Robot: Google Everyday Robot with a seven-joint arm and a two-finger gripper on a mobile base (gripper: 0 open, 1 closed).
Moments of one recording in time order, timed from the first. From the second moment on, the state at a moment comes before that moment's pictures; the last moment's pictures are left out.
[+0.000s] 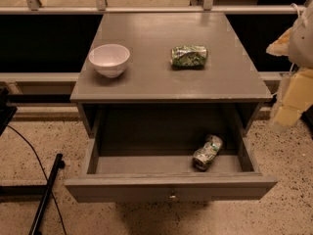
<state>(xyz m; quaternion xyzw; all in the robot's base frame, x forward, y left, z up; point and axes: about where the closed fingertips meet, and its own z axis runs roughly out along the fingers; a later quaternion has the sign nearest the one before) 0.438 -0.217 0.976 -0.60 0.78 -0.03 0.16</state>
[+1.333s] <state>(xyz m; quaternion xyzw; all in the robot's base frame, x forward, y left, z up) 0.407 -0.208 0.858 -0.67 0.72 0.01 0.17</state>
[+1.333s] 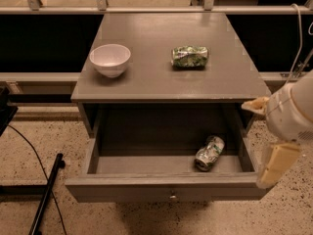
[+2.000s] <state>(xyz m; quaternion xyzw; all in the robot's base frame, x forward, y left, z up) 0.425 -0.190 0.844 -0.74 0.66 -0.03 0.14</state>
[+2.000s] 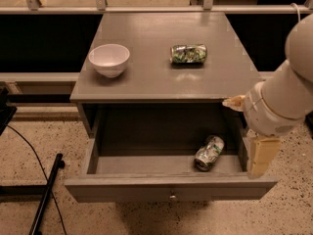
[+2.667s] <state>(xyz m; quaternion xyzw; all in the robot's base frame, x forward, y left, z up) 0.457 -0.169 0.825 -0.81 0.56 -0.06 0.14</state>
